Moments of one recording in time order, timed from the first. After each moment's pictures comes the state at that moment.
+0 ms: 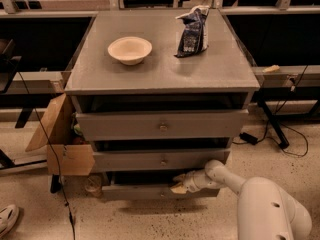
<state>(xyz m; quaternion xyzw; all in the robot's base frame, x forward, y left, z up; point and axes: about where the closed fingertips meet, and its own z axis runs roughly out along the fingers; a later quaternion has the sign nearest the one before) 0.633 -0.087 0.204 -0.49 0.78 0.28 0.27</state>
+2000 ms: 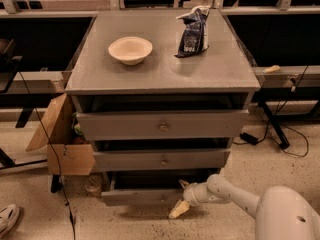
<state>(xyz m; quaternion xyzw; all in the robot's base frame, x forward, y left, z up) 0.574 -0.086 0.194 -0.52 0.76 0.27 0.29</state>
